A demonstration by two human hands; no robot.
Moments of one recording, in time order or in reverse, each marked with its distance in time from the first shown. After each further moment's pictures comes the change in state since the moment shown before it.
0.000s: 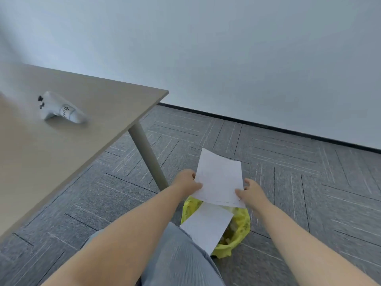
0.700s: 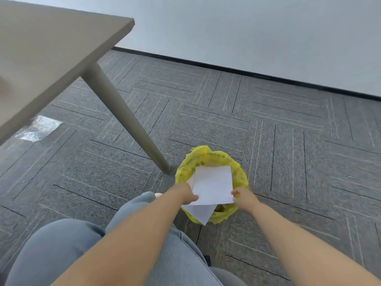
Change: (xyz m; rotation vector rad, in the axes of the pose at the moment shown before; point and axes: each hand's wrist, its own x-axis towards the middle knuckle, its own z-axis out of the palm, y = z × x) left_hand 0.055 -0.078 0.115 0.392 -0.492 -0.236; right_hand 0.071 0.148 0.039 -0.502 -0.276 0.239
